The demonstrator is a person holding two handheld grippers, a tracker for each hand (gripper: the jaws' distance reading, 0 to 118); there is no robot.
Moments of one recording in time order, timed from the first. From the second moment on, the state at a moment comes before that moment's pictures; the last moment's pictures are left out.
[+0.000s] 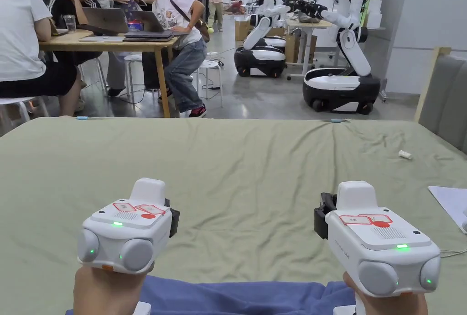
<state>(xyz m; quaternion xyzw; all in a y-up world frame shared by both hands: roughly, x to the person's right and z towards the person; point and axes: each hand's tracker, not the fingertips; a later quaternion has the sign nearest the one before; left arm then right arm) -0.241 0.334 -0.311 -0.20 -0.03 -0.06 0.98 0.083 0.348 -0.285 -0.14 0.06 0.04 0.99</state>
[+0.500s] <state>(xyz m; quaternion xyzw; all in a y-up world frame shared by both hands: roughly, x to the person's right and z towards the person) -0.454 0.230 -0.237 -0.28 0.02 0.28 0.92 0.033 0.334 -0.284 -0.15 0.10 0.05 0.98</state>
